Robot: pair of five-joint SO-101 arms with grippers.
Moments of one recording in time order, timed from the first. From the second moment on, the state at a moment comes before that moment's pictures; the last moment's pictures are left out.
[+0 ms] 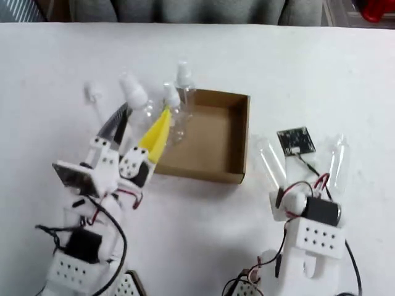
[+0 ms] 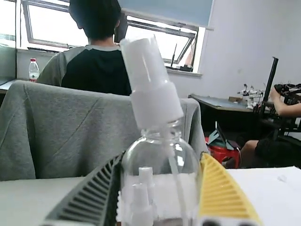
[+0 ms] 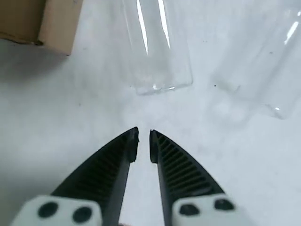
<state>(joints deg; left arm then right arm) 13.4 -82.8 81.1 4.7 8.9 12.0 -62.6 64.4 71.7 26.1</state>
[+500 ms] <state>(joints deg) 13.3 -61.5 78.9 -7.9 19.4 -5.6 -88.3 70.9 65.7 26.1</state>
